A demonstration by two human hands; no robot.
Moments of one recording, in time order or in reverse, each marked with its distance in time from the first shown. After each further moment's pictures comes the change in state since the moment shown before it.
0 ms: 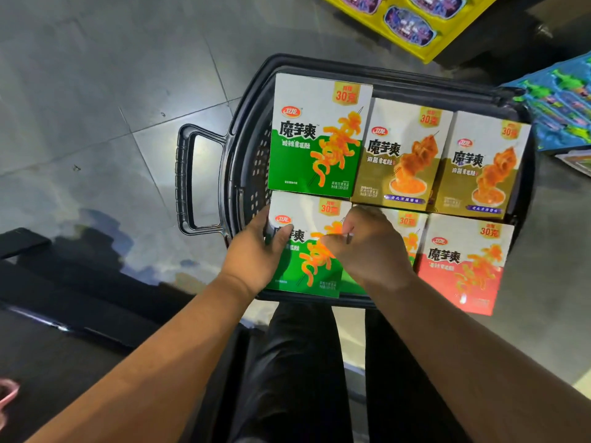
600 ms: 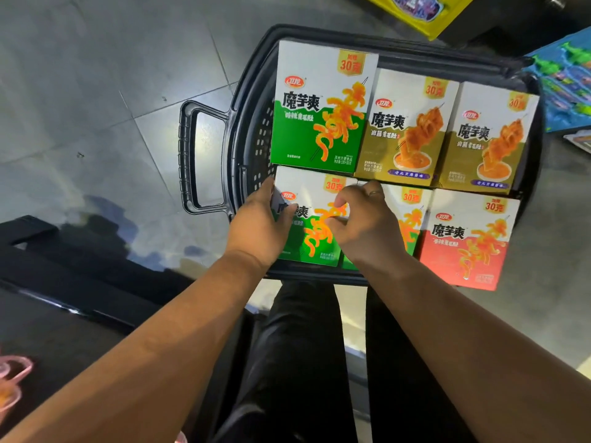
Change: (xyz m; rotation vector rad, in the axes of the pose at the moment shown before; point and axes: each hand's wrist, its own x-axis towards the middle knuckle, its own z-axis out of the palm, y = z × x) left_hand 0.001 0.003 0.006 0.178 0.096 0.030; right_hand -0.008 0.008 0.021 0.039 0.112 -0.163
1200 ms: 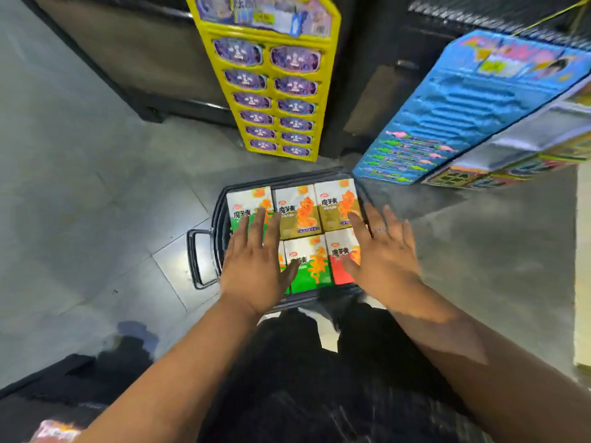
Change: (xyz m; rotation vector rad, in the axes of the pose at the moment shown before) left_hand -0.183 0.168 -0.106 0.685 0.179 0.595; right_hand -0.180 -0.009 -0.212 -0.466 0.296 0.087
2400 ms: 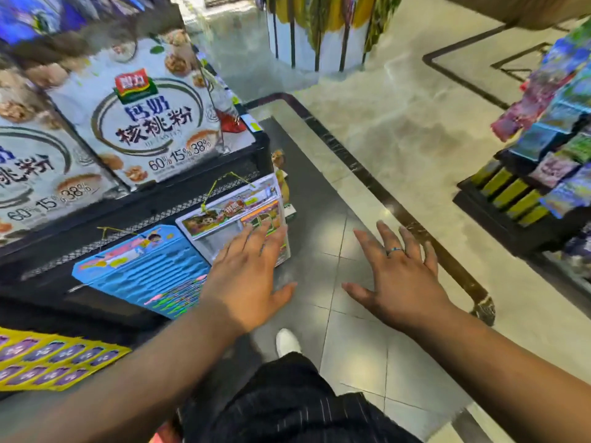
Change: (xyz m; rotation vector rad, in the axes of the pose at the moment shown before) left_hand -0.011 0.714 -0.096 0.318 0.096 0.862; right_hand -0.317 0.603 -0.173 0.248 0.158 0.681
